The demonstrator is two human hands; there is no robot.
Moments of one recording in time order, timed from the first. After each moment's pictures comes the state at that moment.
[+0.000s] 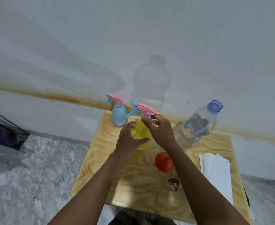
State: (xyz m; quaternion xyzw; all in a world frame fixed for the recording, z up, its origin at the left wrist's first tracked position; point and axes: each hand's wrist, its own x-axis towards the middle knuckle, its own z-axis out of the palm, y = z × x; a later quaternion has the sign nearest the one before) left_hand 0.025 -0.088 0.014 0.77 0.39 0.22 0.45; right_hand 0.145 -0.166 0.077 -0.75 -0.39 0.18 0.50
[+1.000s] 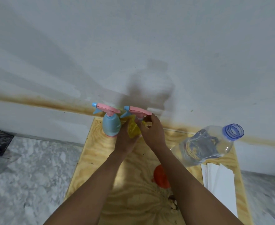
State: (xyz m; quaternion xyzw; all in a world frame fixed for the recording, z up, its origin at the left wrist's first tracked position) left_hand 0.086 -0.032 -0.037 0.74 0.39 0.20 0.51; right_hand 0.178 -0.101 0.032 -0.82 -0.29 0.18 0.47
